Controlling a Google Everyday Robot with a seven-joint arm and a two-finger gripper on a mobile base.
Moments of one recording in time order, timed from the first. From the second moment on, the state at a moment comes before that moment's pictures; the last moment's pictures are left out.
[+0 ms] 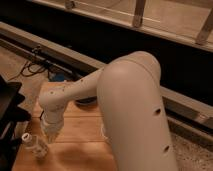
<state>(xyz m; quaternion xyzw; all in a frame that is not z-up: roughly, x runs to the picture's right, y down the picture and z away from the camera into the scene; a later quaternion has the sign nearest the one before) -0.273 0.243 0.692 -0.49 0.13 0.49 0.71</state>
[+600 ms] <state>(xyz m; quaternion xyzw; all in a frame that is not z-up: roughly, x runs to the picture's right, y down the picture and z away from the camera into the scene) -0.339 0.225 0.654 -0.56 0.00 0.43 0.71</state>
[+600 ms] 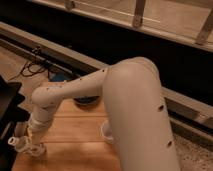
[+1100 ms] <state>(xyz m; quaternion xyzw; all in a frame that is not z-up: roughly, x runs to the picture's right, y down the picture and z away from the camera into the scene) -0.397 0.200 0.641 -0.57 -0.07 0.40 0.71</state>
